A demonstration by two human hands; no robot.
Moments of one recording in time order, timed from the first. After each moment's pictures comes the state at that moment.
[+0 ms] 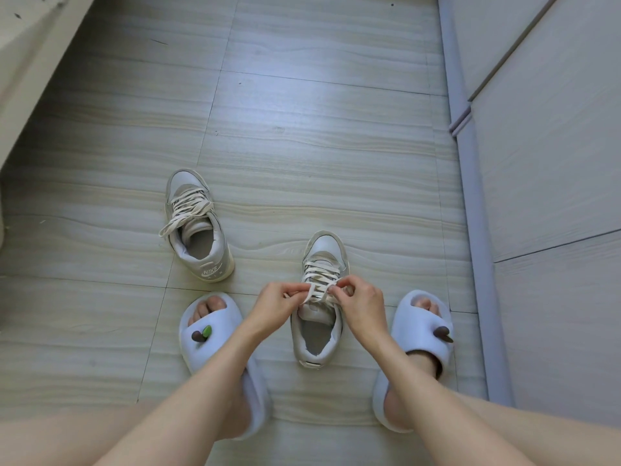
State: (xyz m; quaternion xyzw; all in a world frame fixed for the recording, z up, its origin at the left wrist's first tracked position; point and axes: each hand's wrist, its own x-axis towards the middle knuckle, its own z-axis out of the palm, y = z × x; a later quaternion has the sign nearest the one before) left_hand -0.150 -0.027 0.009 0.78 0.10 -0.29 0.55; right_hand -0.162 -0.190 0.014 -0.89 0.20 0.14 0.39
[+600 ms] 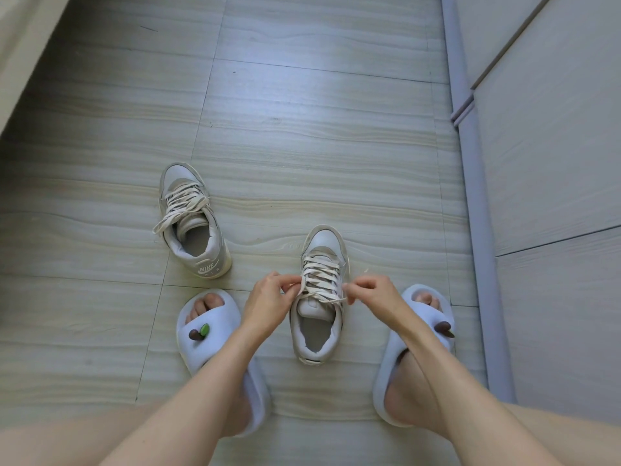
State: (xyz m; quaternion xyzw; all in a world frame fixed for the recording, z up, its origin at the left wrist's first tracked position) left_hand -0.150 -0.023 -0.004 0.88 0.08 -0.22 0.40; right_hand -0.151 -0.226 0.026 -0.82 0.14 0.29 0.48
